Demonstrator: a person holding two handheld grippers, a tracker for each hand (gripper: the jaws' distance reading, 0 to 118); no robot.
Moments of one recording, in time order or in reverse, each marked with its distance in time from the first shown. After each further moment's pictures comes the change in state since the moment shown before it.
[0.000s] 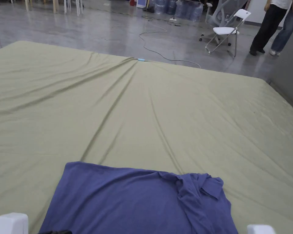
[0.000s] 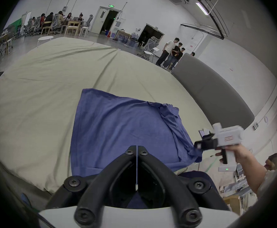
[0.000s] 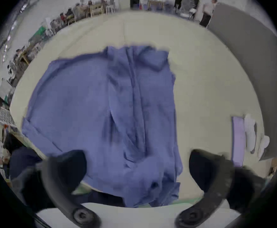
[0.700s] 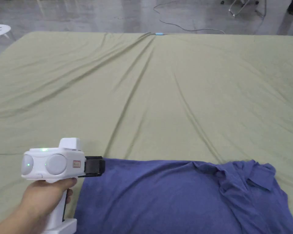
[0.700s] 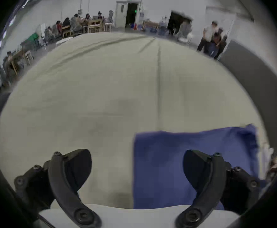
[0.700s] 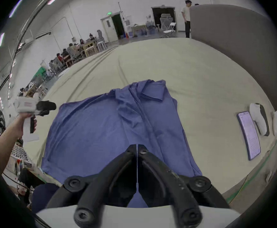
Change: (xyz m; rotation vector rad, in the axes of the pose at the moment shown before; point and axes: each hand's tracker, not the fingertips) left arm -0.149 0.145 -0.253 -0.164 0.484 -0.093; right arm -0.013 -0.008 -0.017 0.078 -0.010 -0.240
